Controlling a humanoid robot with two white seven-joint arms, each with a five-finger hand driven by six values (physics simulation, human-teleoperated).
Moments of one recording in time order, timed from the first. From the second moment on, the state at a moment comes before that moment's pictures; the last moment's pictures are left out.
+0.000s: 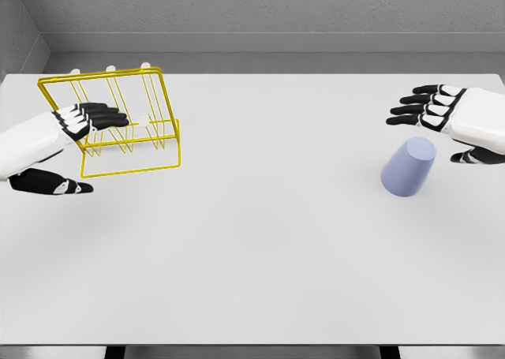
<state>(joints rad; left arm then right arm) -0.12 1.11 -0.28 -1.78 -0.03 -0.61 -0.15 -0.55 -1.33 0.66 -1.77 0.26 -0.61 0.09</state>
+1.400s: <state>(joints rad) -0.43 0.87 -0.92 -1.80 0.37 -0.61 -0.15 -0.75 -1.03 0.79 -1.42 0.24 -0.61 0.58</state>
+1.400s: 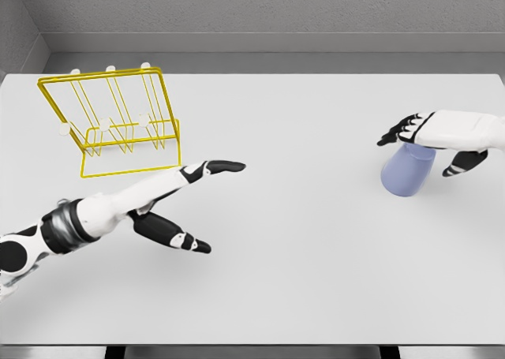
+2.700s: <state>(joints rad) -0.47 0.68 -0.97 -1.63 0.68 -0.19 -0.15 -0.75 -0.99 0.78 -1.38 0.25 -0.61 0.61</state>
